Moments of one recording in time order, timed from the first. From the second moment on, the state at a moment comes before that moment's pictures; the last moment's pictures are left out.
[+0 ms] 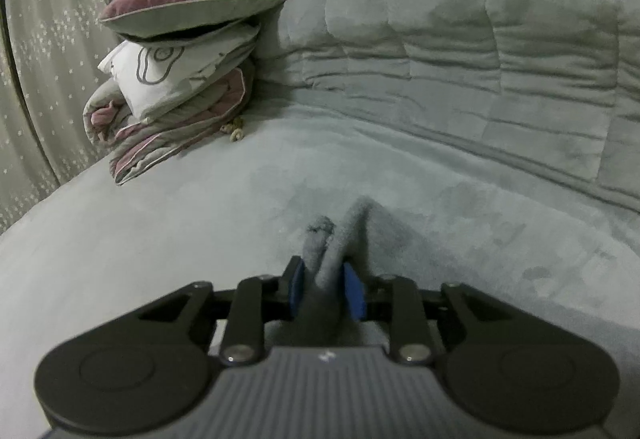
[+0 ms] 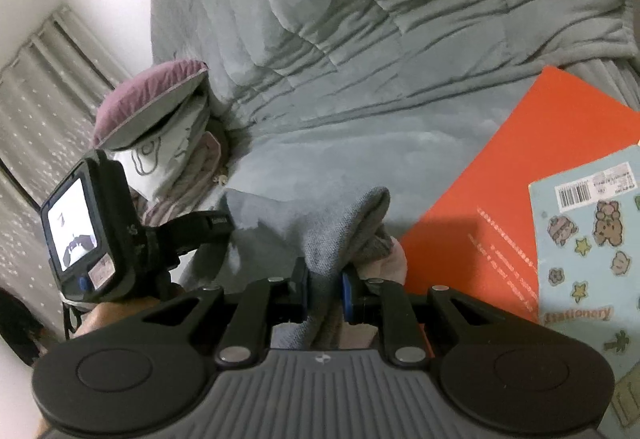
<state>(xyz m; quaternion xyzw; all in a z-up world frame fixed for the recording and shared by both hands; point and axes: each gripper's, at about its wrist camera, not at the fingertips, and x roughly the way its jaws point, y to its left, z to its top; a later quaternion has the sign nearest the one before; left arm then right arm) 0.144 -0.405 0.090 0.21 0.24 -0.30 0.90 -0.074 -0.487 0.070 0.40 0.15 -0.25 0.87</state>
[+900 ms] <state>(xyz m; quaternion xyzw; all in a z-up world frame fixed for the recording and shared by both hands) 0.057 -0.282 0.097 0.11 0.30 -0.34 0.88 -0.096 -0.498 0.101 0.33 0.09 -0.27 0.90</state>
